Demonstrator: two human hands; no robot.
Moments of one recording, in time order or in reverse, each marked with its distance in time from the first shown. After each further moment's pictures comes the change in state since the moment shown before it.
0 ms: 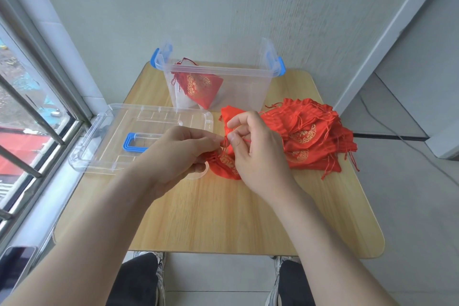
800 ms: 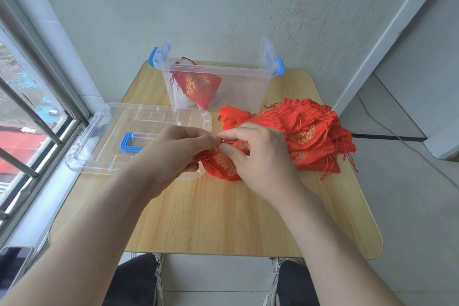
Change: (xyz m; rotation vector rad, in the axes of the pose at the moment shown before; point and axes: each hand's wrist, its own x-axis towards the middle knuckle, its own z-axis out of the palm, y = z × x) left_hand -0.001 0.003 -0.001 0.054 0.069 -0.008; right_hand 0.002 0.000 -0.009 -0.103 -0.061 -0.137
